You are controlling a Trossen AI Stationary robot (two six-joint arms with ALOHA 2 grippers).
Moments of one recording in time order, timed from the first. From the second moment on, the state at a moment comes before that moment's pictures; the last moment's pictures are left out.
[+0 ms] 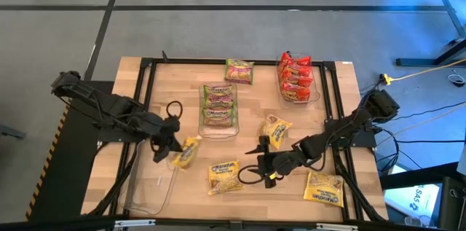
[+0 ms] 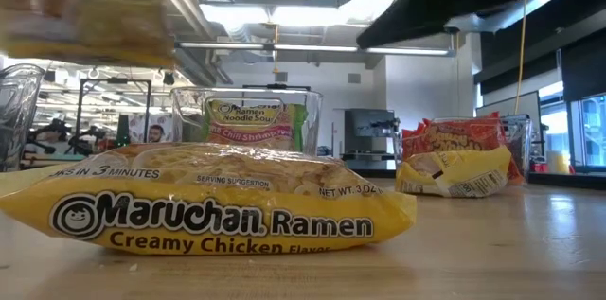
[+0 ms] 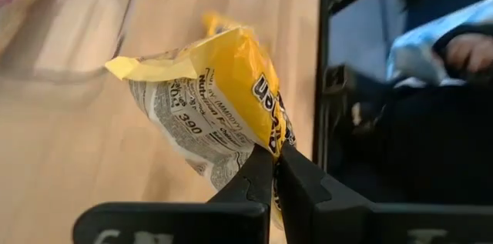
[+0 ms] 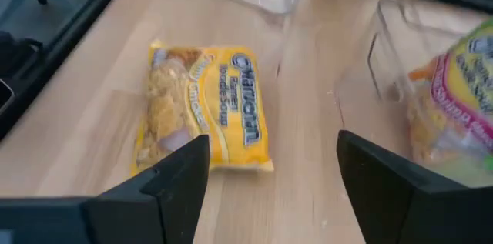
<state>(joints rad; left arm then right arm) -0.41 0.89 0.82 -0.60 0.03 -0.79 0.52 1.61 0.89 0.12 0.40 0.08</state>
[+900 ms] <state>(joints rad) -0.70 1.22 1.10 -1.19 0.23 -0.73 0.52 1.62 0.89 0.10 0.41 0.11</state>
